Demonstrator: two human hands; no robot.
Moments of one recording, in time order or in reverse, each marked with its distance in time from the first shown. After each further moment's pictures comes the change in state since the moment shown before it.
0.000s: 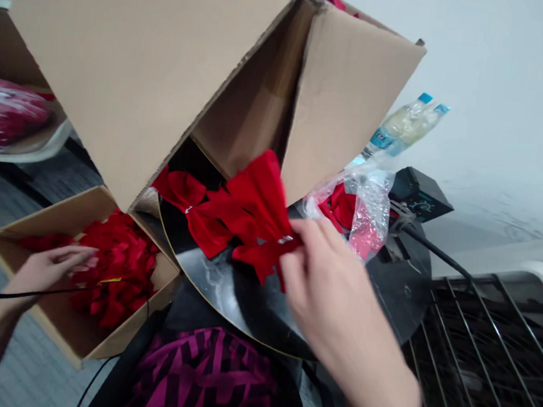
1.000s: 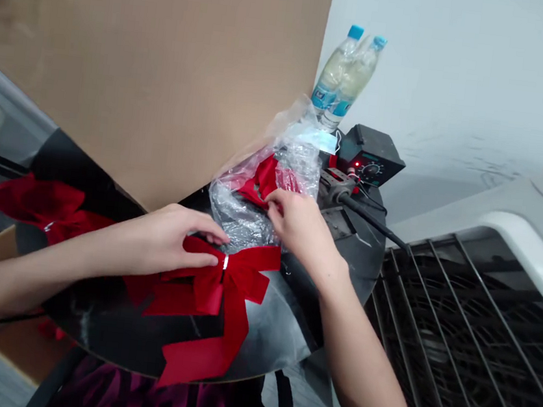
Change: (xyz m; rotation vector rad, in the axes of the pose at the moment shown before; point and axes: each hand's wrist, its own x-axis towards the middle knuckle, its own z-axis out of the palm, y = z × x) left_hand 0.034 0.353 0.236 0.412 -0.634 0.679; right_hand 0.026 0.215 0.029 0.157 -0.117 0.152
